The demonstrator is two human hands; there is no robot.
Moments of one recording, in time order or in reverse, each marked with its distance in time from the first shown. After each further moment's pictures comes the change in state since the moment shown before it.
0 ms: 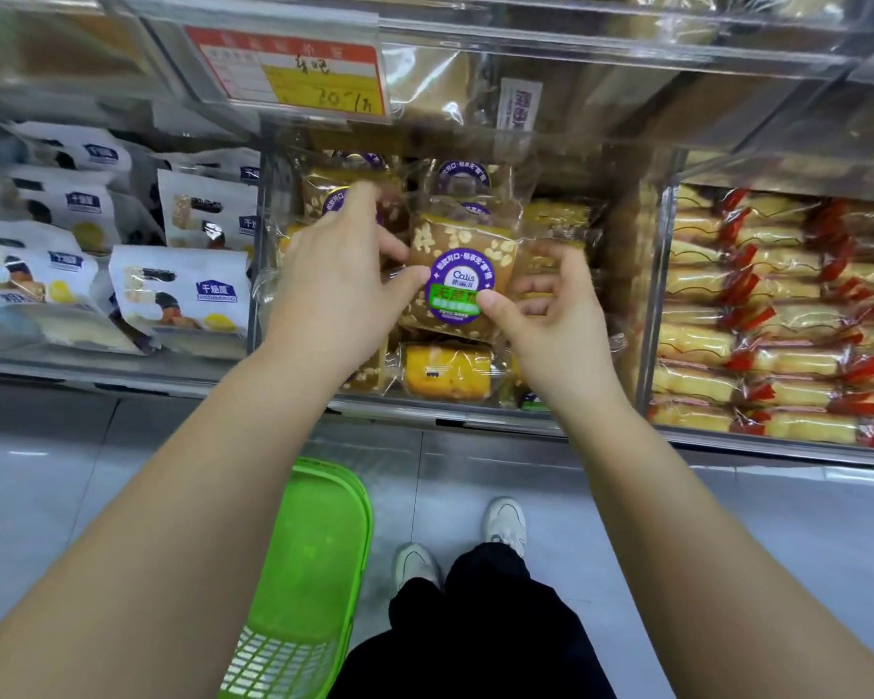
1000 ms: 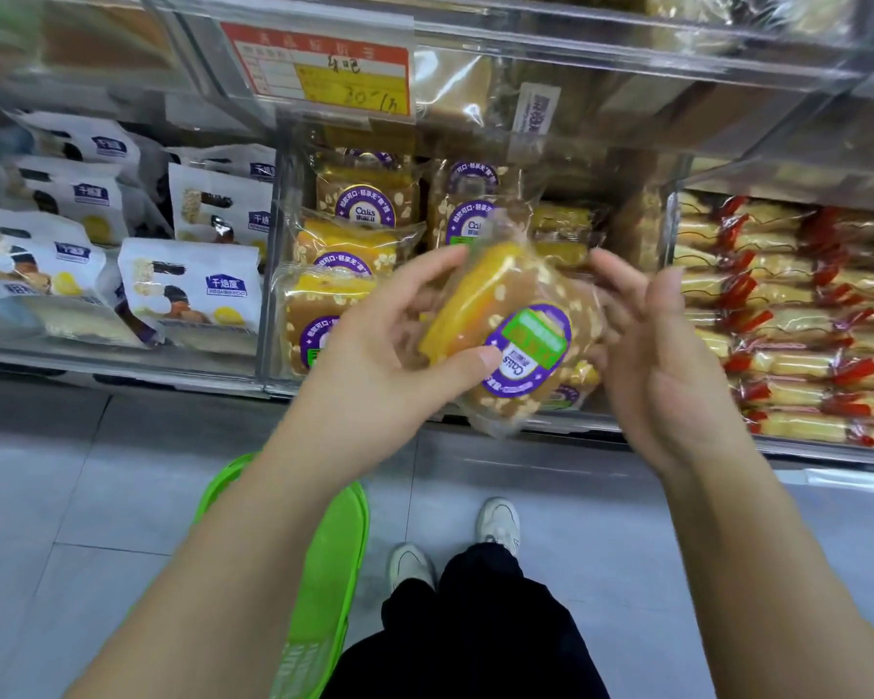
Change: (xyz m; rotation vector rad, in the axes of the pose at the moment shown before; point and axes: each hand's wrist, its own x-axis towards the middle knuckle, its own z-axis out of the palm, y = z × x) left_hand -0.058 0.005 -0.003 -0.917 -0.245 -0.062; right_hand -0.026 0.000 -0.053 0.545 -0.255 0.096
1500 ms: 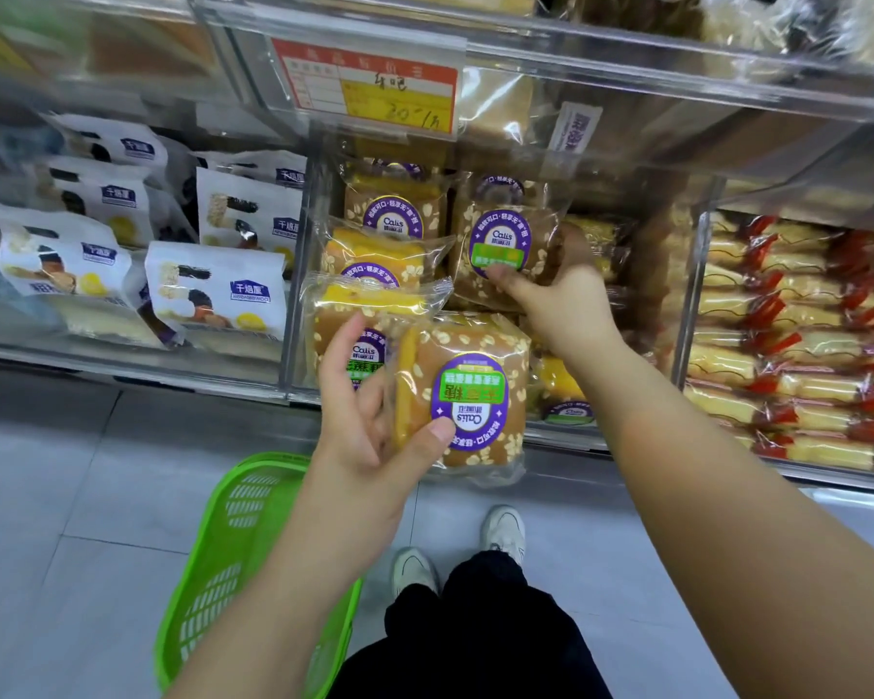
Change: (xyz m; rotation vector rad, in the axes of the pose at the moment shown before) left_hand -0.042 -0.043 -0.005 -0.299 0.155 -0.053; right_hand 0.096 0.029 0.042 -0.611 0.248 -0.051
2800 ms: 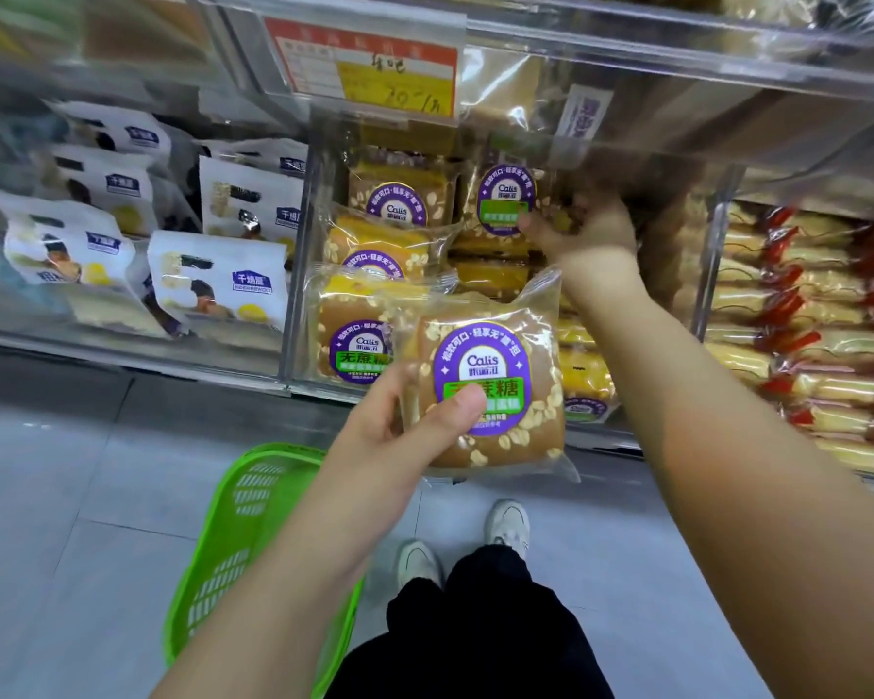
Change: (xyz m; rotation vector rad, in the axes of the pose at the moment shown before) left_hand 0.000 0.018 0.013 0.042 -0.060 -0.290; right_hand 0.035 -0.014 -0.007 -0.145 0.074 0.058
